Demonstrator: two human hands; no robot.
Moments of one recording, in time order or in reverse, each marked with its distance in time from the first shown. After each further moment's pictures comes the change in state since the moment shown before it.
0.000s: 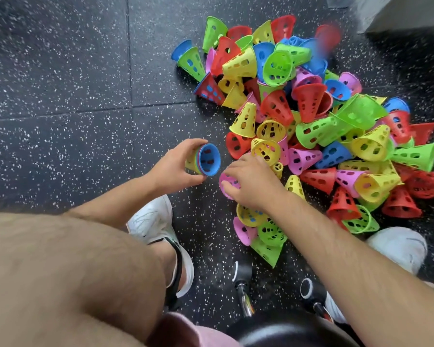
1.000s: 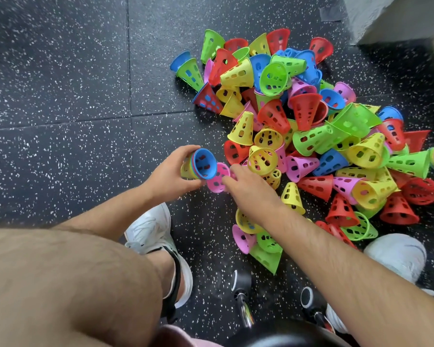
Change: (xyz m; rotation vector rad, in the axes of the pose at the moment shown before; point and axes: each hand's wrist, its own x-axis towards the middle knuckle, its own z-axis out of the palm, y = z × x) left_hand 0.004 -0.012 0.004 -0.066 0.076 -0.024; right_hand -0.007 -0.008 0.004 -0.033 0.062 -0.046
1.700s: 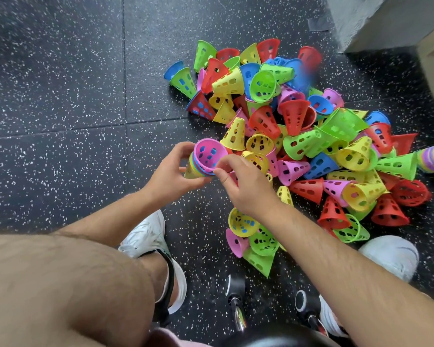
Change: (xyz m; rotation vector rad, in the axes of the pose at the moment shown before) left_hand 0.001 0.037 0.008 -0.223 0.107 0.031; right_hand -0.002 0.005 -0.024 0.669 0.334 0.136
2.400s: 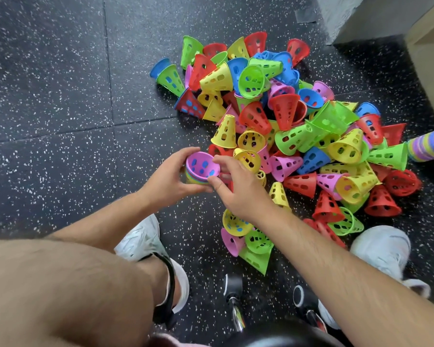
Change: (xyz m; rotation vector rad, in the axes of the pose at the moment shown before) left_hand 0.005 0.006 0.006 0.116 -0.168 0.012; right_hand -0.010 0.009 0.005 0.127 -0.050 0.139
